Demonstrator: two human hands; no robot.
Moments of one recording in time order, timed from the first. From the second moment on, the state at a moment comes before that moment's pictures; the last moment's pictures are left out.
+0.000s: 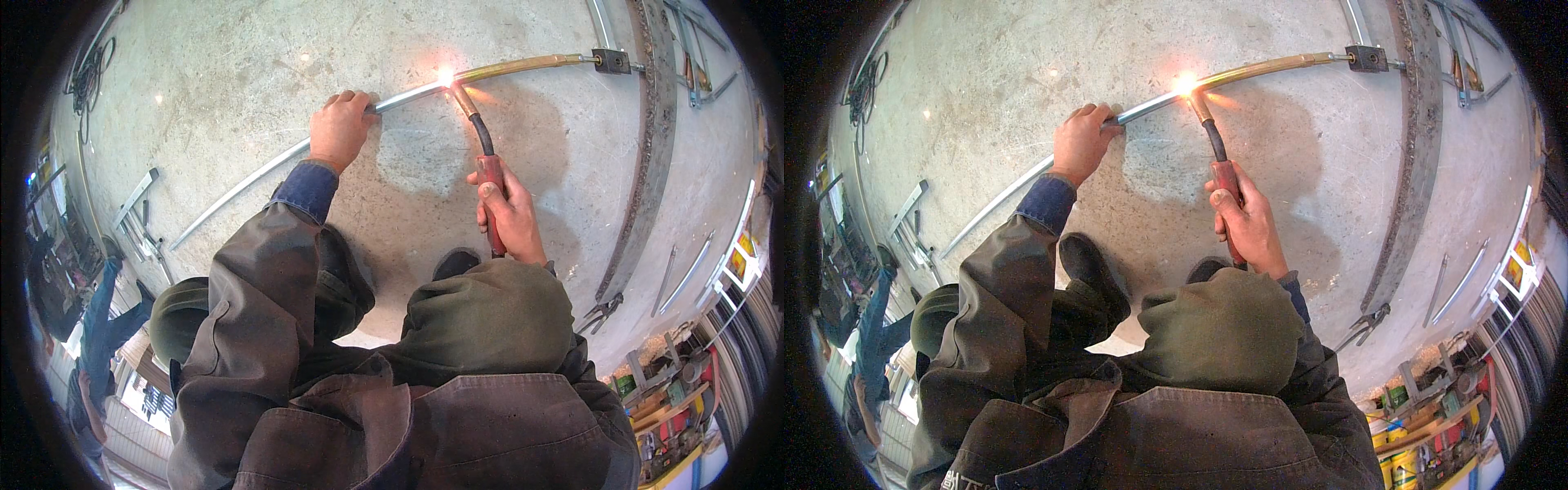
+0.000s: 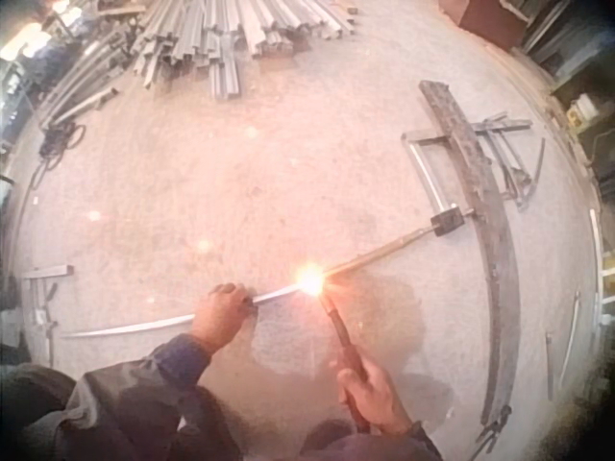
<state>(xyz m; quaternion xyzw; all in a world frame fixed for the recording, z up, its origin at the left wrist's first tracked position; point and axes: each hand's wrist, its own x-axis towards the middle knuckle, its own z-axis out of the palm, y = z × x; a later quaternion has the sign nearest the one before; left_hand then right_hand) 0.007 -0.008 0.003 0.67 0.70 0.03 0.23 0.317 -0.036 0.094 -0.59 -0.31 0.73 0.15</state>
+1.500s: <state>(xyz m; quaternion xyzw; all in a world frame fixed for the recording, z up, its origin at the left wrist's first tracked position) 0.004 -0.010 -0.007 0.67 0.70 0.06 0.22 0.317 -0.039 0.091 -0.58 -0.31 0.73 0.18</state>
